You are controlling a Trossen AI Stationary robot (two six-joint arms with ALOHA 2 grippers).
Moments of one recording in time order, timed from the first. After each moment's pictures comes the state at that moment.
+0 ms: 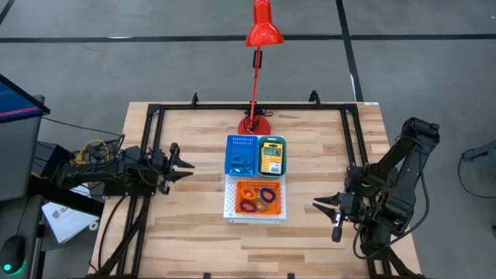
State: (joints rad) left arm 0.08 0.00 0.01 0.06 0.15 -0.08; right arm 1.06 1.29 1.08 -0.92 1.21 1.15
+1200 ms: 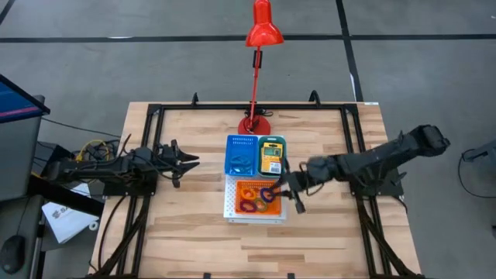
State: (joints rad) left arm 0.08 0.20 0.01 0.09 -0.13 -0.16; right arm 0.24 1.28 0.76 0.23 -0.03 -0.09
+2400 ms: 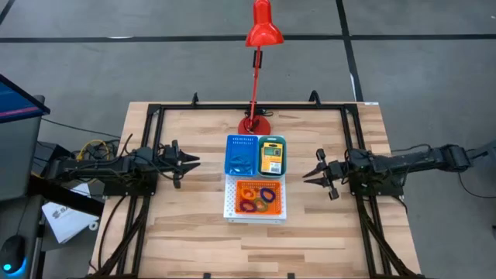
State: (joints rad) left arm 0.08 0.24 0.01 0.11 -0.13 -0.16; right arm 0.01 0.51 0.01 0.43 -0.19 -0.08
